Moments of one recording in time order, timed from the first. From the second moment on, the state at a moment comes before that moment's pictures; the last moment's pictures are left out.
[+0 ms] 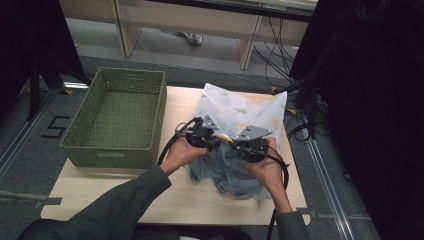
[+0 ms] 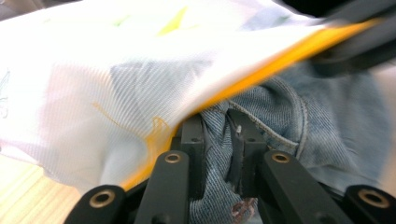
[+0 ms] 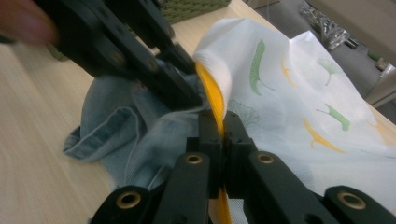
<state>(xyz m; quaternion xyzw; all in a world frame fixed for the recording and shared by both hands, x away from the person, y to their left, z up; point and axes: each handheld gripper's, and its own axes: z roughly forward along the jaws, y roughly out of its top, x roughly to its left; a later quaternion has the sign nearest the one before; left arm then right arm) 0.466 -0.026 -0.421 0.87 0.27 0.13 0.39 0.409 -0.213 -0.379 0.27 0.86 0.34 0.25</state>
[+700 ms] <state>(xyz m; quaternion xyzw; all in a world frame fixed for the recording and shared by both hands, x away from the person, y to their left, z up) 0.451 0.012 -0.488 0.89 0.33 0.11 0.30 0.414 -0.218 -0.403 0.29 0.87 0.31 0.23</state>
